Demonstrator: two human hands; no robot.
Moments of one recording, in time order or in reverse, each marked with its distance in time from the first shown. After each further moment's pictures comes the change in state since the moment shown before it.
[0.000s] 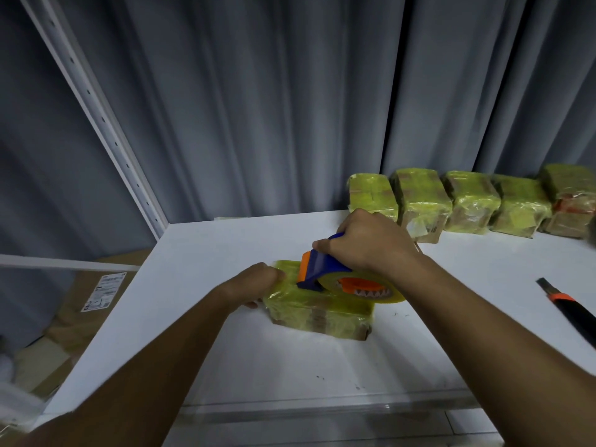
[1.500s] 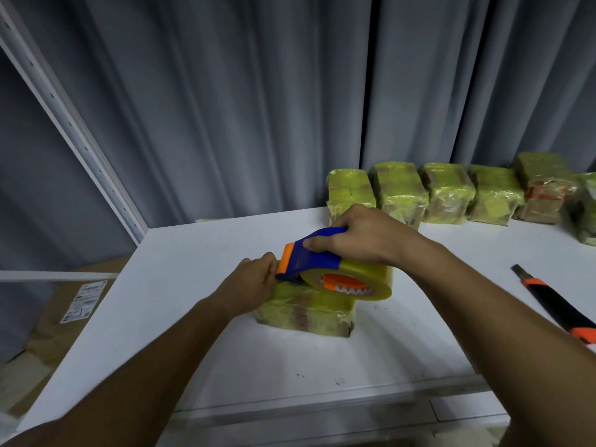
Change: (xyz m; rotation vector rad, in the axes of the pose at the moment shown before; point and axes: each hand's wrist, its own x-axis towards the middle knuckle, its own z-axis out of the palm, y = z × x) left_hand 0.000 0.005 0.024 0.313 0.192 0.591; right_hand -0.010 0.032 -0.030 0.199 -0.170 -0.049
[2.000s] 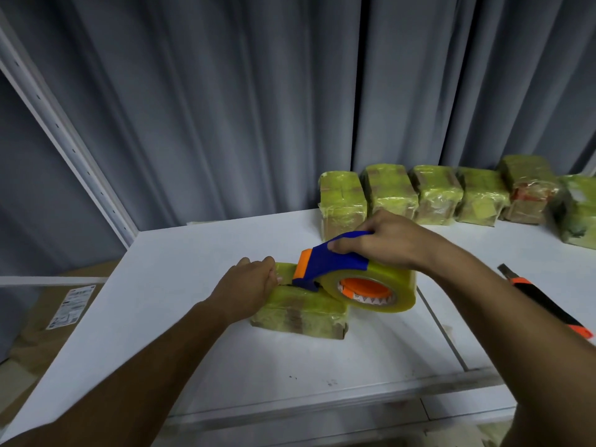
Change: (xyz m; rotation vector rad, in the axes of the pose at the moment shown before) left_hand -0.003 0.014 0.002 0.286 0.035 0.036; right_hand -0.020 0.028 -0.019 0.121 -0.008 0.115
